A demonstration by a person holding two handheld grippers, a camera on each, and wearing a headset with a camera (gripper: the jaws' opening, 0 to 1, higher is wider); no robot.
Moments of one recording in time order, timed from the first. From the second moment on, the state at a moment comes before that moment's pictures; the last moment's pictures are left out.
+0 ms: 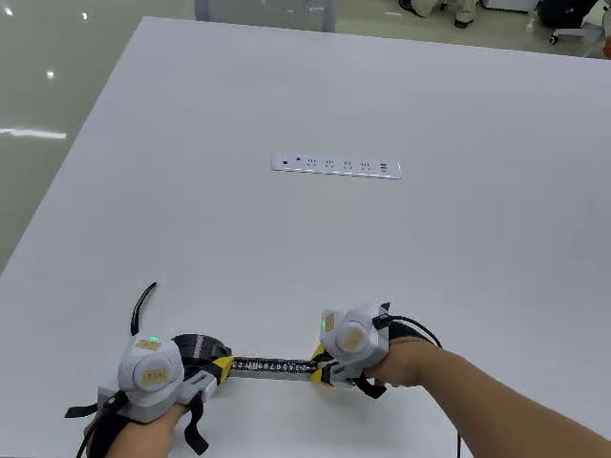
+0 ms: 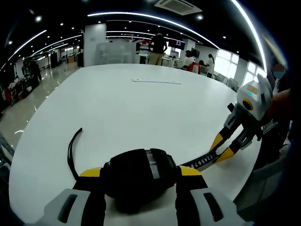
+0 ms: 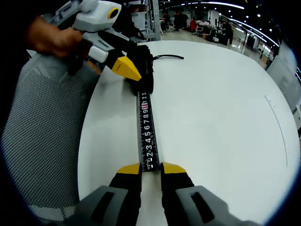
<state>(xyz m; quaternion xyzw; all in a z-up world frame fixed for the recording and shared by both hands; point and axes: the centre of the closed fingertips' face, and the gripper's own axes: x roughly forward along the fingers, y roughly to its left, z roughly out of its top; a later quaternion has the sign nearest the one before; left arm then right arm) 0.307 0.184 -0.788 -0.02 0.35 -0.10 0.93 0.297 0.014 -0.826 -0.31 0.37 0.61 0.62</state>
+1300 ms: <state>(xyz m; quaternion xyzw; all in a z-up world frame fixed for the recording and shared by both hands) 0.307 0.184 -0.788 -0.02 0.35 -0.09 0.93 0.296 0.049 -0.826 -0.29 0.37 0.62 0.63</state>
